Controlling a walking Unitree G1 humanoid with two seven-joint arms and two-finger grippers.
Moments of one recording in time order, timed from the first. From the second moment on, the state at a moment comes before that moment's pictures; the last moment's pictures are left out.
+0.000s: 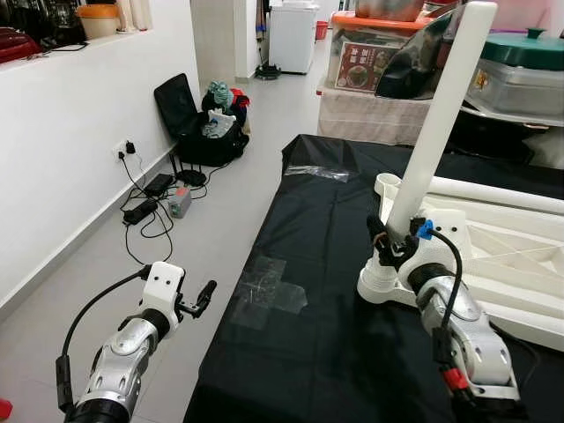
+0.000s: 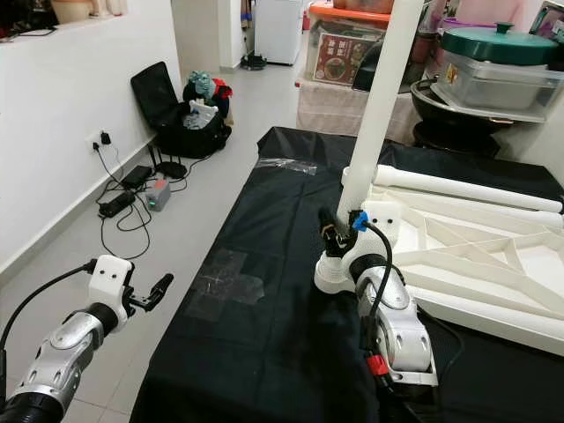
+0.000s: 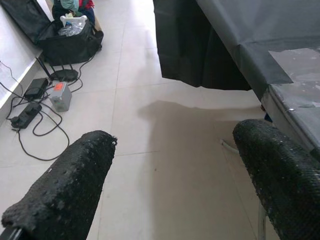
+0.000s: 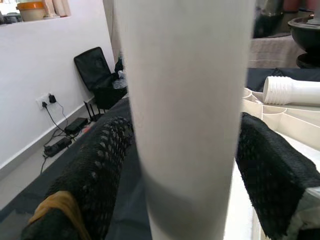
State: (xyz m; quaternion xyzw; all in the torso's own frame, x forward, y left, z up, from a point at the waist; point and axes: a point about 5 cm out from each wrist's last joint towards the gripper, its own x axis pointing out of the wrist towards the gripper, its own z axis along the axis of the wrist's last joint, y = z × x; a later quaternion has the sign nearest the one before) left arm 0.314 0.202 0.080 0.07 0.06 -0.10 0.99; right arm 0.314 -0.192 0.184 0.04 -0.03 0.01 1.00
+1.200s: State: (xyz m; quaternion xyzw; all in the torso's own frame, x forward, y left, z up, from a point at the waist) left arm 0.314 0.202 0.079 0.07 0.06 -0.10 0.99; right arm 0.332 -0.201 0.198 0.01 -0.04 0.02 1.00
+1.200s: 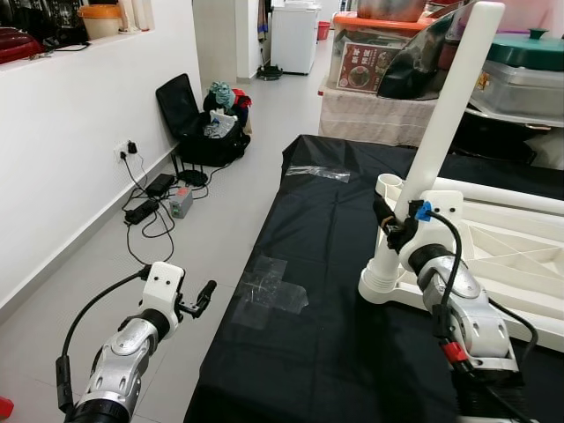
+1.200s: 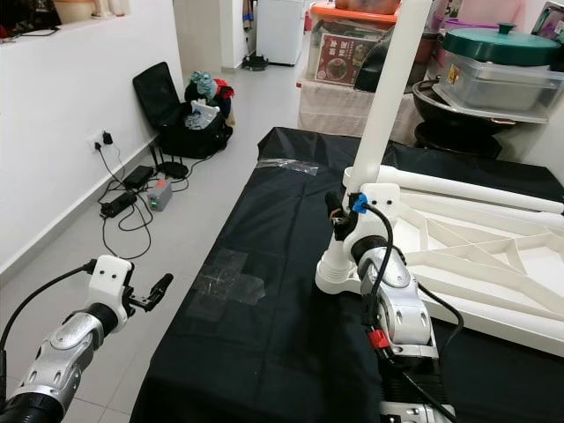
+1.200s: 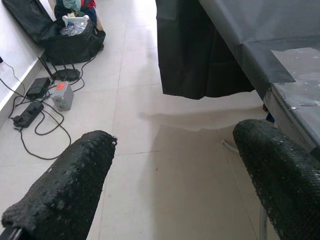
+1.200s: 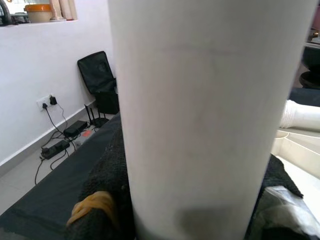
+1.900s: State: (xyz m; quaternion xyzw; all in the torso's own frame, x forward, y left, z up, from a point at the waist) left arm 0.314 0.202 0.078 0.08 0.06 -0.09 0.99; right arm 0.304 -0.208 0.184 0.00 -0.03 -0.25 0.97
